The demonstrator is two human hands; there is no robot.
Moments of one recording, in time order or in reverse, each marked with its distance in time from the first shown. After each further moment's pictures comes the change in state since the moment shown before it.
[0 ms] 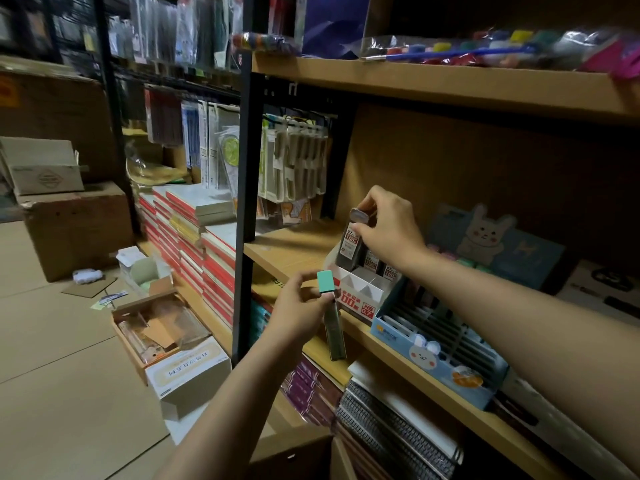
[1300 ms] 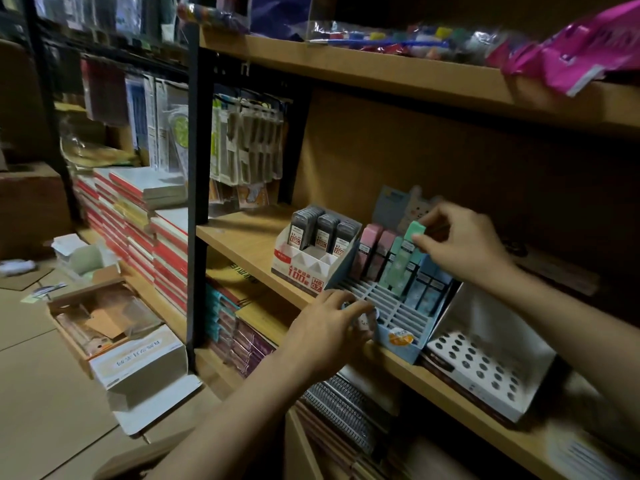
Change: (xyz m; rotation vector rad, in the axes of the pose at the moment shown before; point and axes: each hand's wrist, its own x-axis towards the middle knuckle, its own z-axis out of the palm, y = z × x) left_hand -0.031 -0.049 0.066 1.214 -0.342 0.749; right_hand -0.086 0.065 -0.129 -0.159 -0.023 0.198
